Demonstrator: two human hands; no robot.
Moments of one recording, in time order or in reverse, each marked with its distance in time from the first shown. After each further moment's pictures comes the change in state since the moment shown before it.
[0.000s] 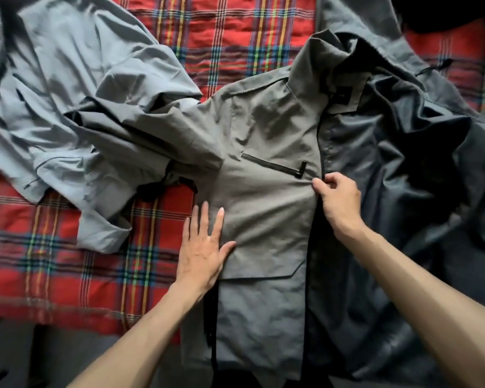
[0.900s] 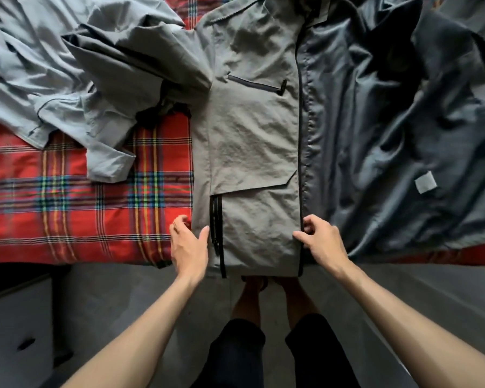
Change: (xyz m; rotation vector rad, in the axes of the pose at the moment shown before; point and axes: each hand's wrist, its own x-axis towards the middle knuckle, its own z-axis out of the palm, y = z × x) left_hand -0.172 0.000 -0.009 -0.679 -0.068 -0.645; right_hand -0.244 0.162 0.002 -0.194 -0.277 0.076
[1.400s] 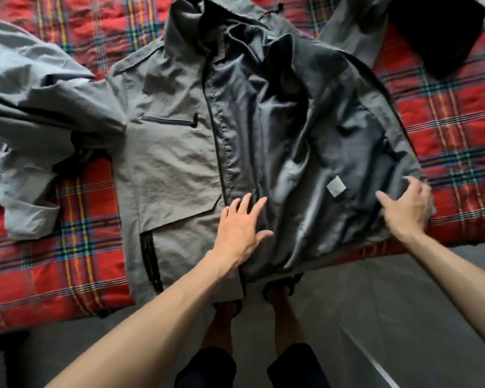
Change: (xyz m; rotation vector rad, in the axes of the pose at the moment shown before) left_hand -0.061 0.189 0.117 0.596 -0.384 0.942; right_hand 0.037 0.148 -0.241 -0.097 0.749 0.248
